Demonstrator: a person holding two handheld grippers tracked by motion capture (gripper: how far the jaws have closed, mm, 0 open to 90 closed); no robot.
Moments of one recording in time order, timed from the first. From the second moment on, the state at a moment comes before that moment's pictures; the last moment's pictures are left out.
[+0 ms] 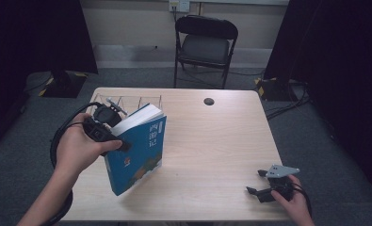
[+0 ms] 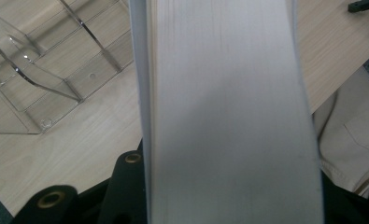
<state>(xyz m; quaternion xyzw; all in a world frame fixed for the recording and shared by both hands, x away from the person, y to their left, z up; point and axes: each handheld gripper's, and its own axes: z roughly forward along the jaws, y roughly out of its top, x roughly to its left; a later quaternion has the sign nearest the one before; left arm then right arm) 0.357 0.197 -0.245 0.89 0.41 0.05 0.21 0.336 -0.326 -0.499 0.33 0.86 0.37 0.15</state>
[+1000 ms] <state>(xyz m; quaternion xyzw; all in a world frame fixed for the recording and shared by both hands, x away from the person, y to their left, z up) 0.374 0.219 -0.252 0.86 0.46 0.06 0.21 0.336 -0.326 -0.499 0.33 0.86 0.37 0.15</state>
